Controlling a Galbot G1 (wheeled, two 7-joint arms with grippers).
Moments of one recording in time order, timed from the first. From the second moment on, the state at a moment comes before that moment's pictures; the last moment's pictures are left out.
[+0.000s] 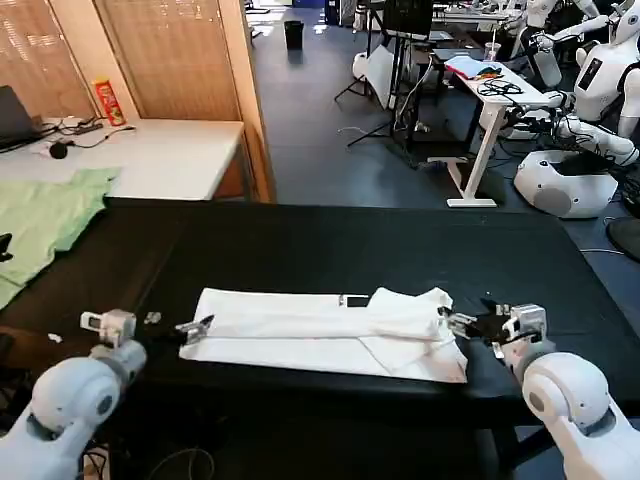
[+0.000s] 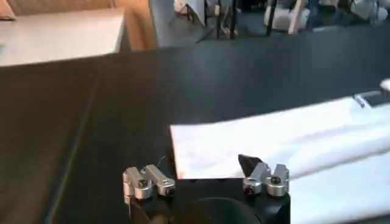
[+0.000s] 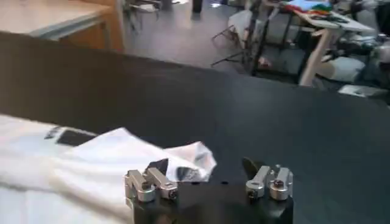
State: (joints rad) left arm 1.24 -0.88 -0.59 -1.99 -0.76 0.74 -0.08; right arm -1.17 0.96 0.50 1.98 0.62 -0.68 0.19
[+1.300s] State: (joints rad) left arm 0.98 -1.14 -0.47 -1.63 -0.48 0.57 -0.05; right arm -1.06 1.19 0.43 1.69 0.37 -0.47 0.12
